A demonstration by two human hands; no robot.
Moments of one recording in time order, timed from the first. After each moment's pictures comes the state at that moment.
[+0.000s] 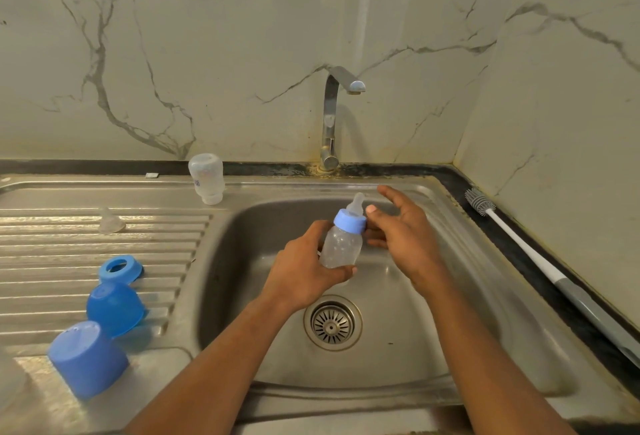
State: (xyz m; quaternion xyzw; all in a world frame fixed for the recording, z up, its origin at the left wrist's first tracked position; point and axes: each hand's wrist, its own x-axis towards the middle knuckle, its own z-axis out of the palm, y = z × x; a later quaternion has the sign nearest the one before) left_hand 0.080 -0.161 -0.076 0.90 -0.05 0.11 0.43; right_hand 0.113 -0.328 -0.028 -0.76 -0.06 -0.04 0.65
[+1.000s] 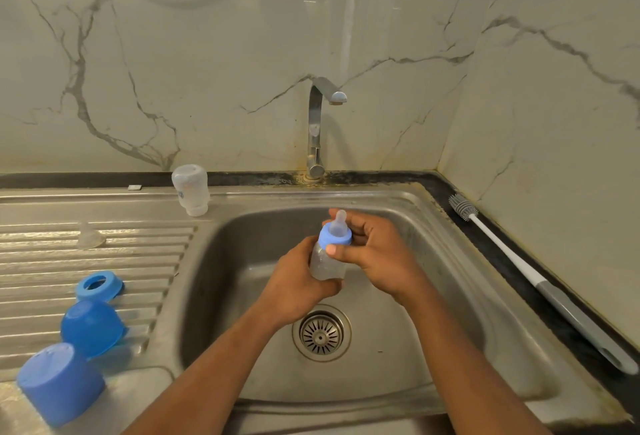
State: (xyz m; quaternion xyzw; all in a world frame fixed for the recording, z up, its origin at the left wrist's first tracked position) left_hand 0.081 -0.171 -0.076 0.85 -0.07 0.07 0.52; right_hand 0.100 -0.326 -0.023 -0.78 -0.19 0.01 0.59
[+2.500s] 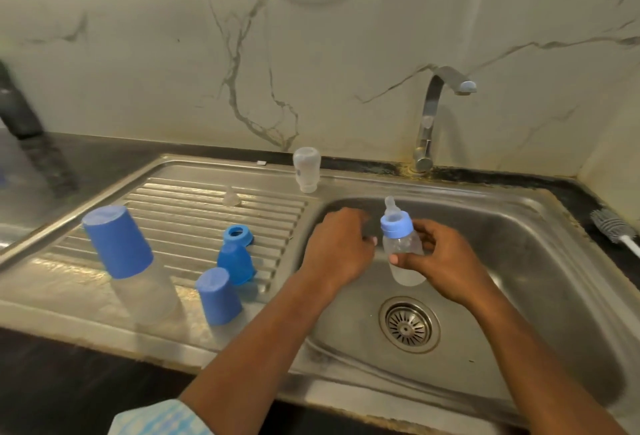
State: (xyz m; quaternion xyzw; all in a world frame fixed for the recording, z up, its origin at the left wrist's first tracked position) left_hand 0.034 -0.126 -0.021 0.94 0.11 0.16 0.28; right_hand 0.106 -0.292 -0.052 -0.84 -0.24 0.02 0.49
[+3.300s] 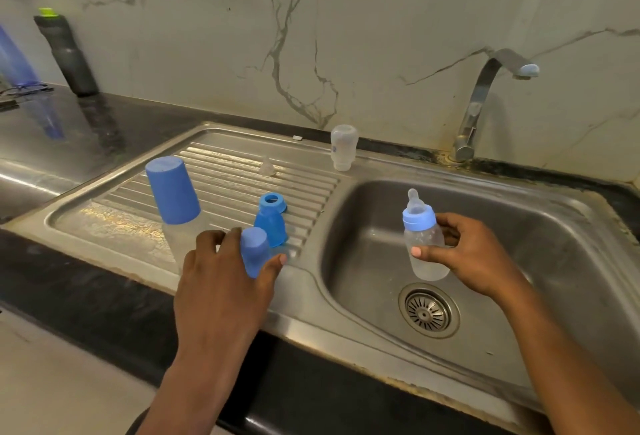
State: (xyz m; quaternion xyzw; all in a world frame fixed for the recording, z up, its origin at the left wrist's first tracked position) left_hand -0.130 -0.072 -0.049 0.87 0.38 0.29 0.15; right_hand 0.101 -0.289 -0.055 -0.85 -0.27 0.07 0.45
